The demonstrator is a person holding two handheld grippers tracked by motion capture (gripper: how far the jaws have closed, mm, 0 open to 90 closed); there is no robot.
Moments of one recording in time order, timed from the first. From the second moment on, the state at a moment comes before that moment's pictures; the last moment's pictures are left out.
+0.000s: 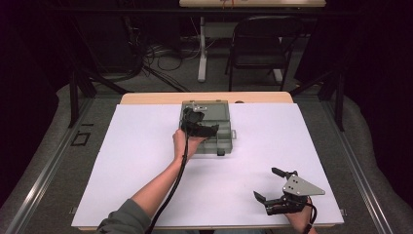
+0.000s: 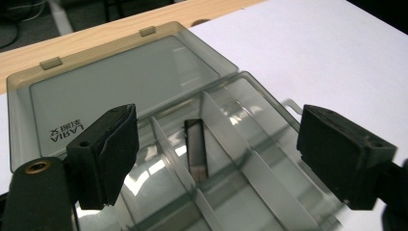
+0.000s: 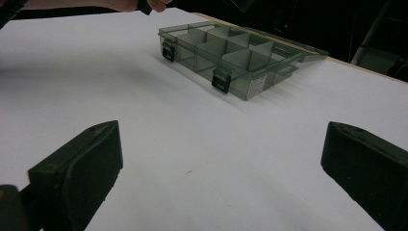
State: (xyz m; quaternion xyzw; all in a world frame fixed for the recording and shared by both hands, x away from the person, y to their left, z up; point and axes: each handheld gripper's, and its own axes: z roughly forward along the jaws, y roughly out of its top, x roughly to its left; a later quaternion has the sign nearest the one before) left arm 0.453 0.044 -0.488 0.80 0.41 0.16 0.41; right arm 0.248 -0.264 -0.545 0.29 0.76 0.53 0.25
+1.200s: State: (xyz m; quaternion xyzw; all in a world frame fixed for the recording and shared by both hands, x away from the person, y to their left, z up) left arm 0.350 0.134 -0.480 0.82 0.33 0.18 0.42; right arm 0.247 -0.263 -0.545 0.29 0.76 0.52 0.25
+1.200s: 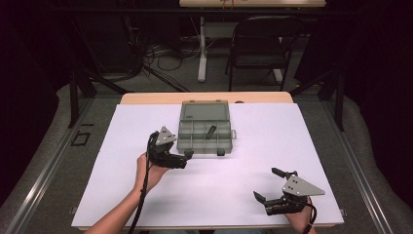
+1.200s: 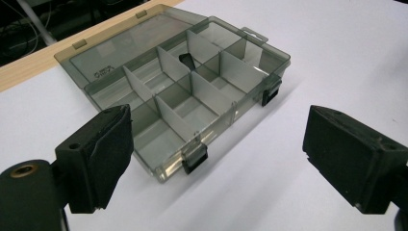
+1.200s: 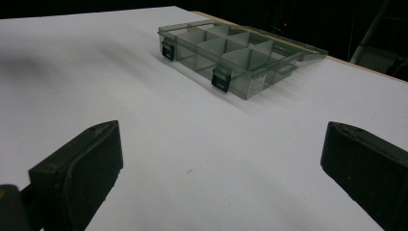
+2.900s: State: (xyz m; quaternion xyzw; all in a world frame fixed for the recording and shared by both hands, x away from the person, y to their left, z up) left arm 0.267 0.217 -0.528 0.76 0.37 0.22 0.48; right arm 0.247 -0.261 -0.545 0.29 0.76 0.52 0.25
